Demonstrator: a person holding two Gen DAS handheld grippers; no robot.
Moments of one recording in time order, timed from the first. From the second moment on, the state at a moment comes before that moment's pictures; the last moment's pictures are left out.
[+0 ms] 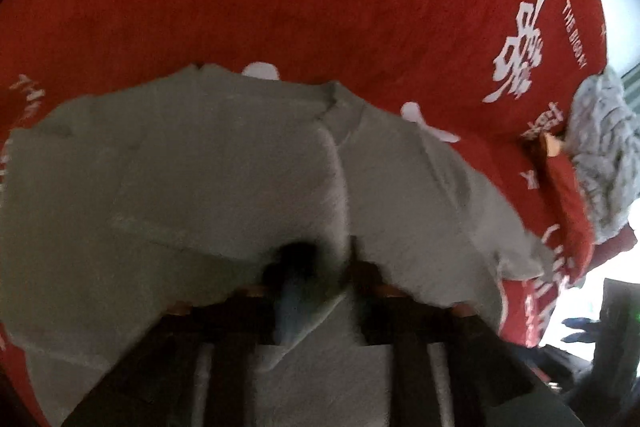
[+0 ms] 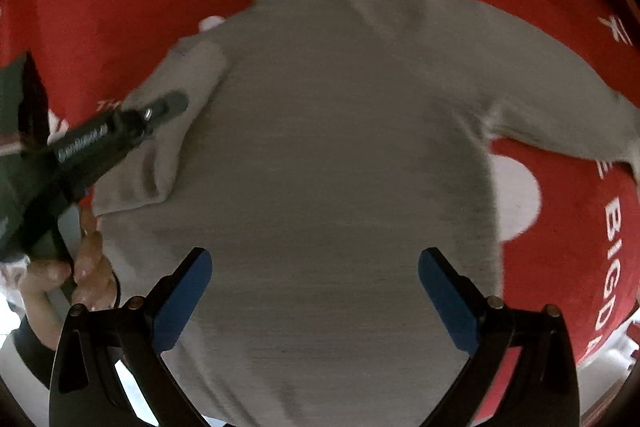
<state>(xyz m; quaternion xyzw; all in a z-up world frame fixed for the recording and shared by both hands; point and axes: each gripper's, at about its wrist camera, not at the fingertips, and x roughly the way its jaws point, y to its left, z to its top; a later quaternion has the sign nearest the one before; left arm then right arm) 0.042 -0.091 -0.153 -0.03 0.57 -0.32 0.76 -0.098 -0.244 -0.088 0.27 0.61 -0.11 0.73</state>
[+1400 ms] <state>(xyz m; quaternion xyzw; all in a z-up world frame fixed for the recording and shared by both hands) 0.161 0.086 -0.165 -0.05 0.62 -0.17 0.77 -0.023 -0.314 -0.122 0.49 0.49 -0.13 0.71</state>
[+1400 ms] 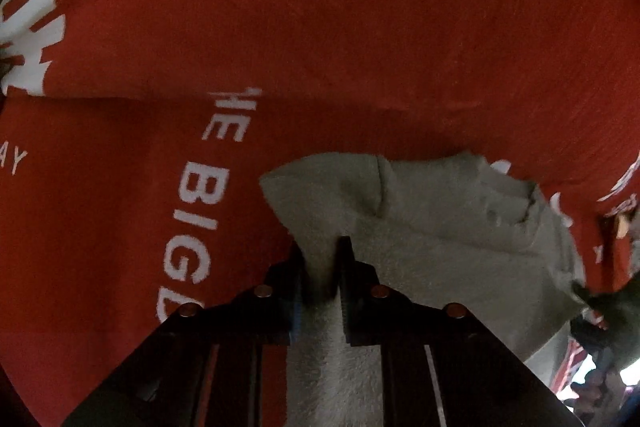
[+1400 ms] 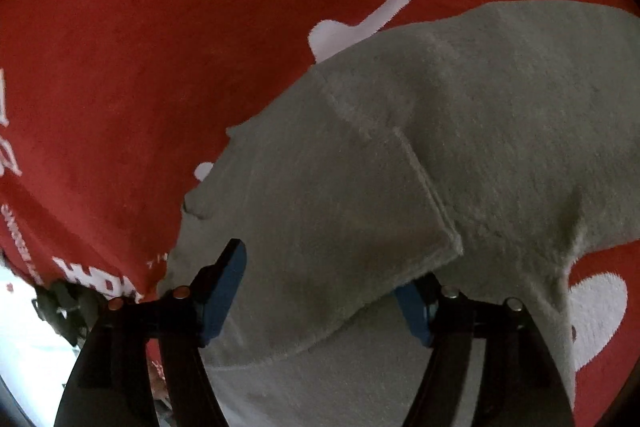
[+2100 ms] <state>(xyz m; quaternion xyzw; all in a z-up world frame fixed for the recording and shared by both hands) 0.127 0.130 -0.143 -0.06 0.63 -0.16 0.76 -0.048 -0.291 -0.118 0.45 0.53 -0.08 0.71</state>
